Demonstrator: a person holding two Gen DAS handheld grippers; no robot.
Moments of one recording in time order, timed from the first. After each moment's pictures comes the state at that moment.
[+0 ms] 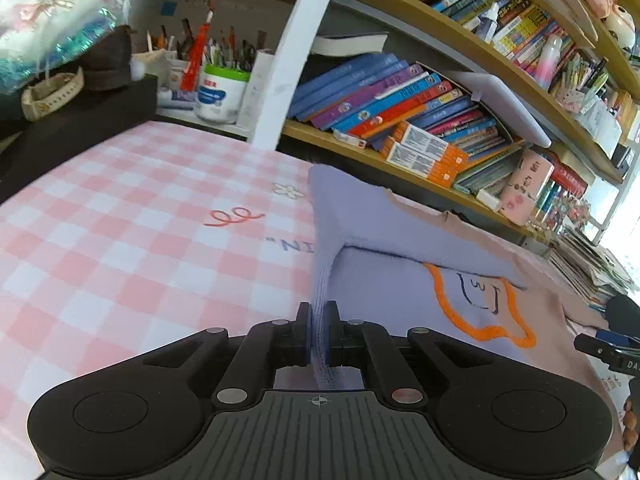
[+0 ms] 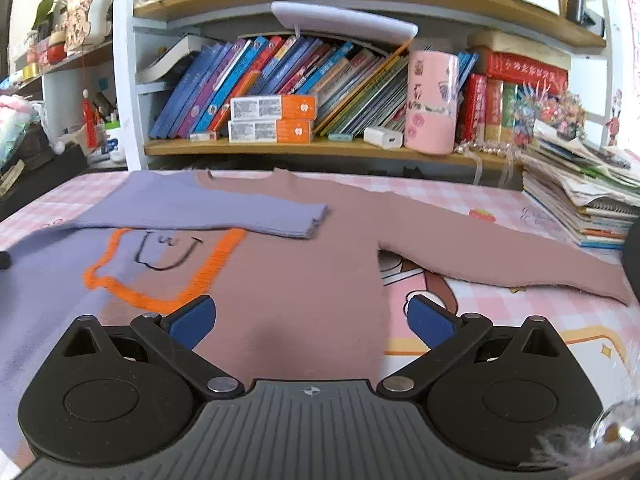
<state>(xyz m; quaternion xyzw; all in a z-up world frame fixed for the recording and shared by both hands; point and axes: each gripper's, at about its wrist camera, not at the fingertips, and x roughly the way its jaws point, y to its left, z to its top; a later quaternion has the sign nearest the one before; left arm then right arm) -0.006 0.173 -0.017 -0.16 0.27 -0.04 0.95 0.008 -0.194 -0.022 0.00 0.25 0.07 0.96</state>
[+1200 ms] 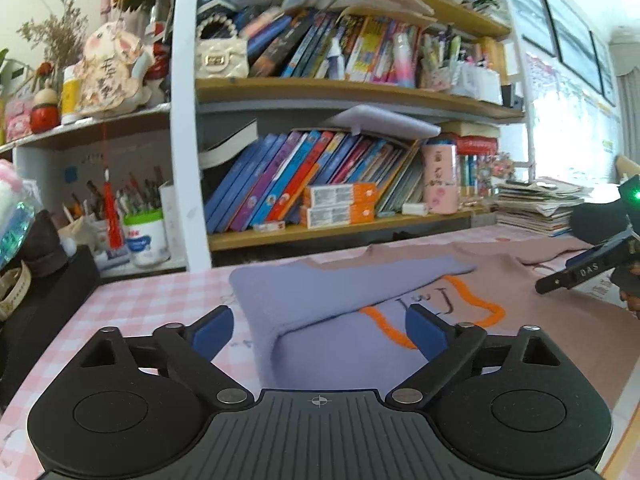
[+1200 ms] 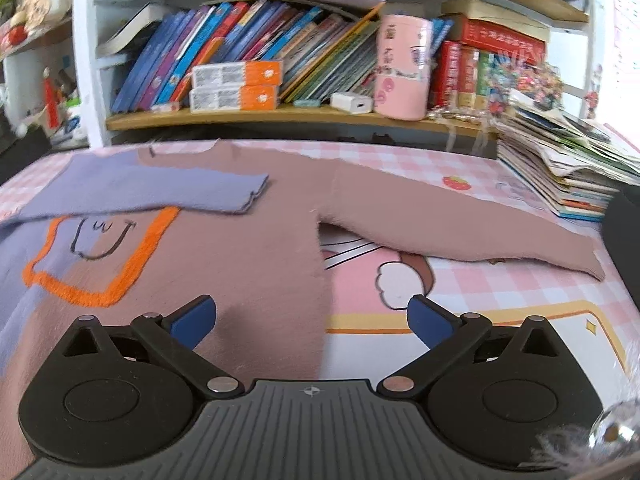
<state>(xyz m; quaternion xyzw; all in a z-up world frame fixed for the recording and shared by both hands) -0.038 0.140 0.009 0.05 0.12 -0.15 0.98 0.022 -0.201 -0.029 0.00 0.30 0.01 0.96</state>
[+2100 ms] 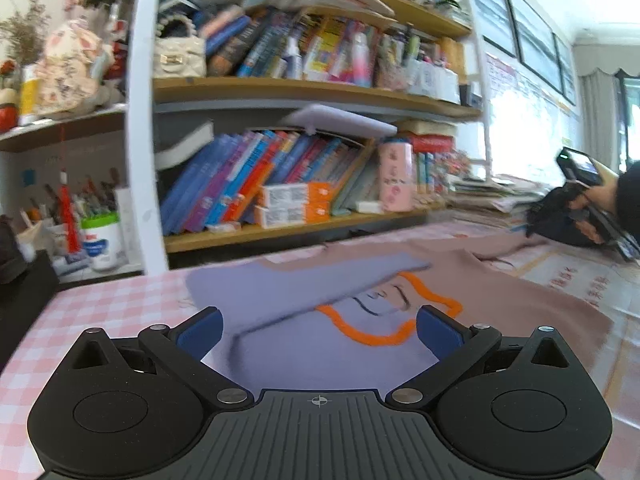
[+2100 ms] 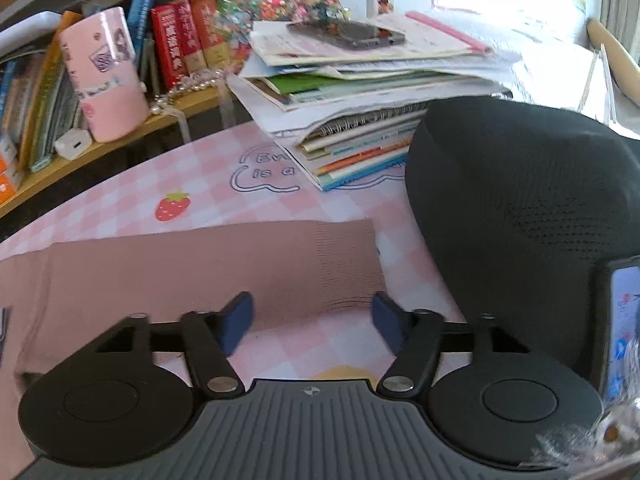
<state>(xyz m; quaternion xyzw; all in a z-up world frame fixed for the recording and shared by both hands) -0.037 0.134 0.007 0.06 0.14 -0.23 0.96 0.088 -0.402 -0.020 0.14 0.38 -0.22 0.89</state>
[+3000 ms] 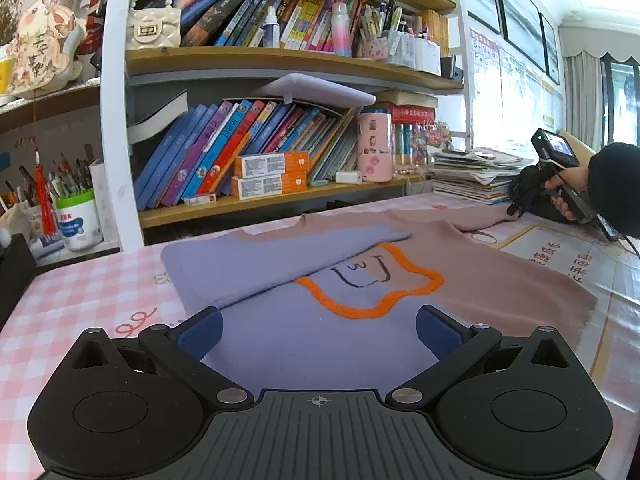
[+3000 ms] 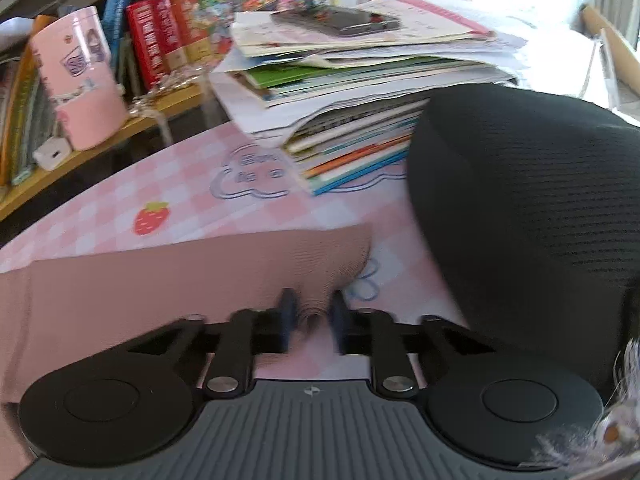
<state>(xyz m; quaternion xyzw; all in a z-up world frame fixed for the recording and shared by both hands) -0.030 0.129 0.004 0.07 0.17 -0.24 0.95 0.109 -0.419 -0.029 0.16 0.39 -0.22 0.88</state>
